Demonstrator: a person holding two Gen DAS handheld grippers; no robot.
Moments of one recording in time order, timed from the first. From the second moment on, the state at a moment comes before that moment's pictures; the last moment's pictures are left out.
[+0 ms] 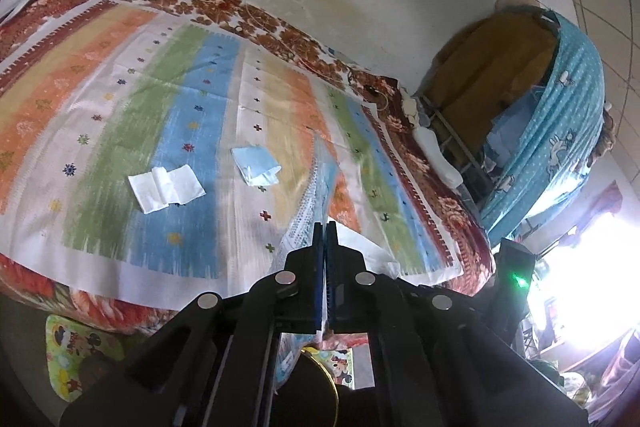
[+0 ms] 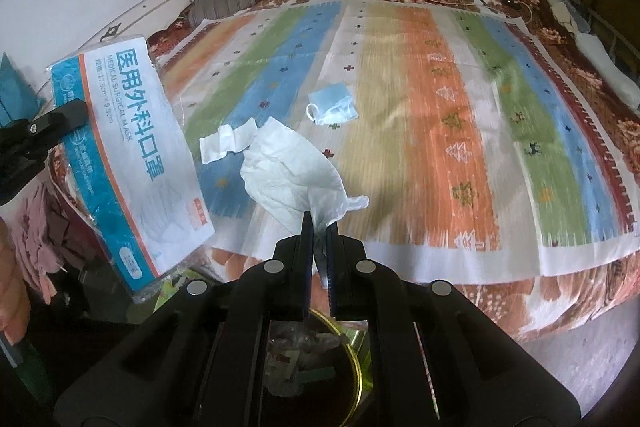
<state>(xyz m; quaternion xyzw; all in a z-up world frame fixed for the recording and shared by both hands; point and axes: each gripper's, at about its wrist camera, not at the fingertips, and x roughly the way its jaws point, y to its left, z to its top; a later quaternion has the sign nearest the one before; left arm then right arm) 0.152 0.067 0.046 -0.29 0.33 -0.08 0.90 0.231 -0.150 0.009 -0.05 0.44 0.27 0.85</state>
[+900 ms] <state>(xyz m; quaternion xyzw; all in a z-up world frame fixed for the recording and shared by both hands) 0.075 0.036 0.027 -0.31 0.33 -0.11 0.89 0.141 -0.175 -0.002 -0.04 0.42 0.28 0.86</state>
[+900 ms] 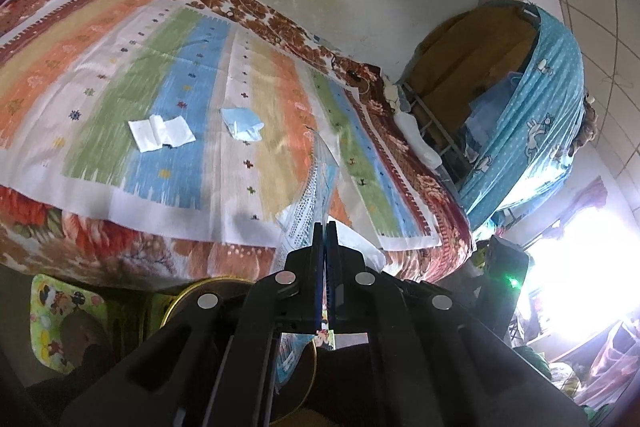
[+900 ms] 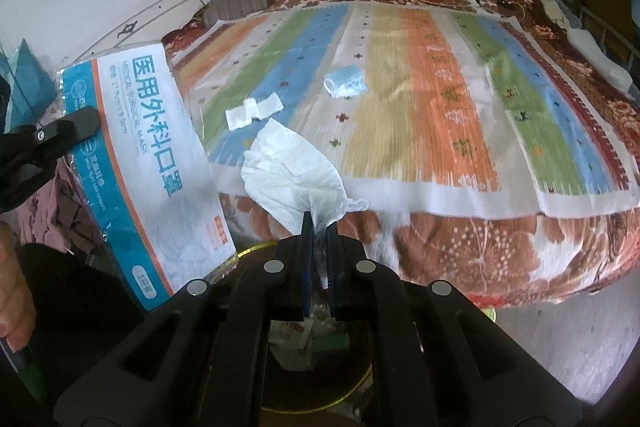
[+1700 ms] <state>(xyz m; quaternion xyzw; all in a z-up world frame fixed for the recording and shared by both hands) 0.077 0.010 -0.028 -0.28 0.43 -0.04 0.86 0.111 -0.161 -0.068 -0.10 0.51 0.22 0.83</state>
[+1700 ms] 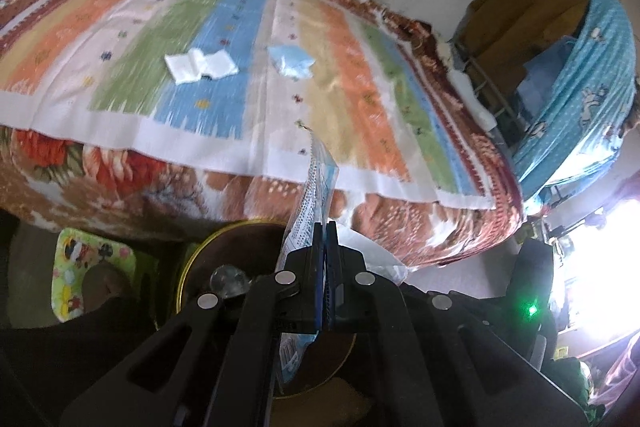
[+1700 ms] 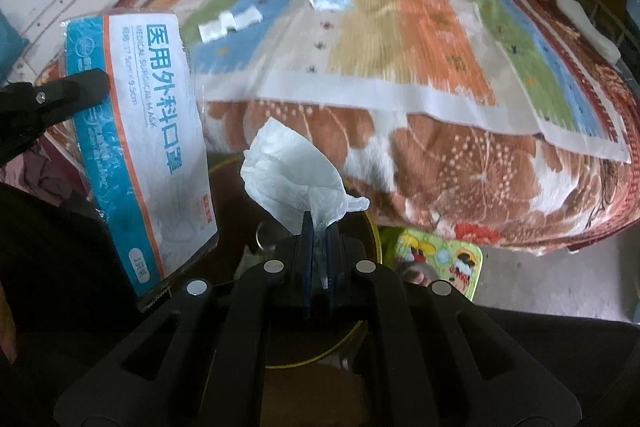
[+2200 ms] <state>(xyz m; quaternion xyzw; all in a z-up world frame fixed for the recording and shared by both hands) 0.089 -0.002 -0.073 -0.28 0.52 -0.01 0.81 0.116 -0.156 -0.106 -0.10 0.58 0.20 0.78</state>
